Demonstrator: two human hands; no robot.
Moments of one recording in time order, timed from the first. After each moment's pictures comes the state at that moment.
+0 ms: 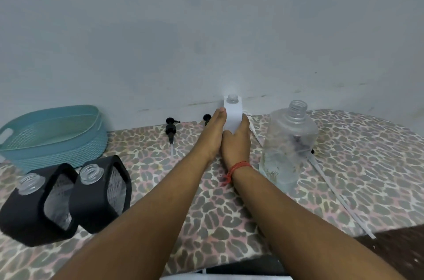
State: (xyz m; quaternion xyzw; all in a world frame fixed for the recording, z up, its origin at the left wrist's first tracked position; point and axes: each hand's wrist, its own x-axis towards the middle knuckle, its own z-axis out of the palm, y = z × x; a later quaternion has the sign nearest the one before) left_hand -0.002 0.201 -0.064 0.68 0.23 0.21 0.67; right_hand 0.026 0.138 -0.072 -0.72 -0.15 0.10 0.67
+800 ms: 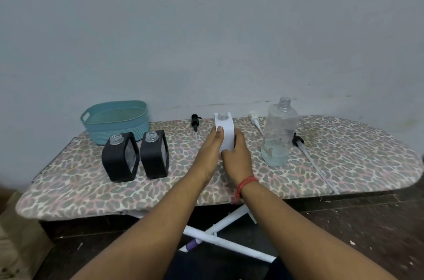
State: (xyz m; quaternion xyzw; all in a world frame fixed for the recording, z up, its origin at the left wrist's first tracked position) left_hand -0.161 0.110 -0.037 0.67 0.20 0.27 0.67; right_hand -0.101 0.040 -0.043 -0.69 -0.29 0.14 0.65
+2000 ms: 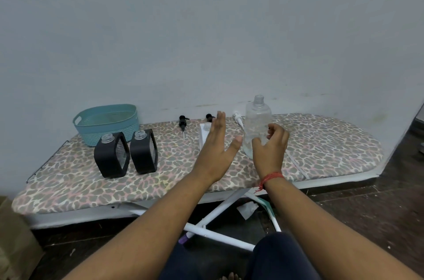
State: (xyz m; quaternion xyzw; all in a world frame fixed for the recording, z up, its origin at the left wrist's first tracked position) left_hand -0.167 0.034 -0.011 0.88 0.15 0.26 0.37; right_hand -0.037 -0.047 -0.049 -0.74 -0.21 -0.14 0.62
